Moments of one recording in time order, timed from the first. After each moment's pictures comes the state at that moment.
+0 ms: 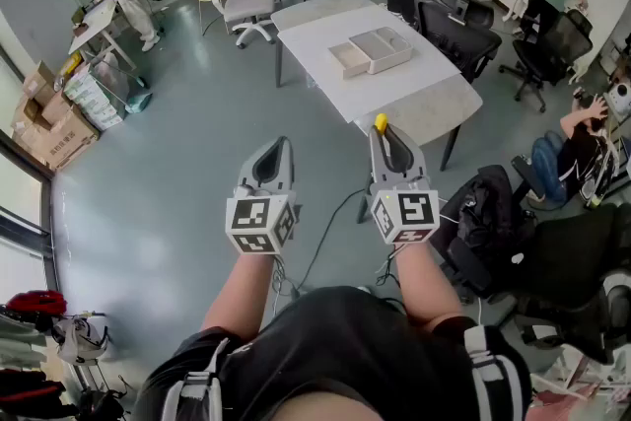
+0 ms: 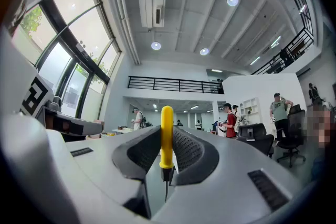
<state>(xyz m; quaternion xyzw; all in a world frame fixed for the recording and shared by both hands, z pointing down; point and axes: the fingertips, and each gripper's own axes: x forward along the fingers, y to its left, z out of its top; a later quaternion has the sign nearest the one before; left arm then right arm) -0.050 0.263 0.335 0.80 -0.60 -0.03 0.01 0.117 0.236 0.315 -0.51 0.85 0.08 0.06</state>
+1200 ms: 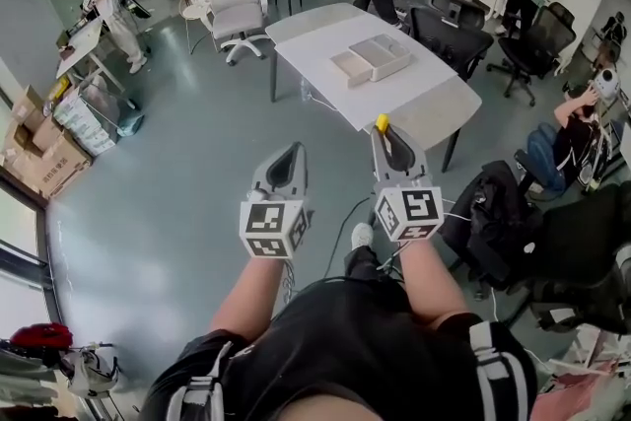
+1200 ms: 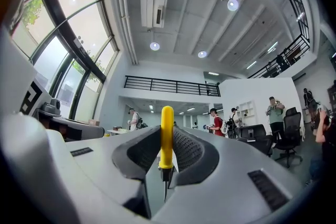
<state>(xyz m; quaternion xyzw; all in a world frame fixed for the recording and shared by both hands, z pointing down) -0.093 0.256 0.350 0.83 -0.56 -0.03 0.00 0.053 0.234 0.324 -0.53 0.84 0.09 0.07</state>
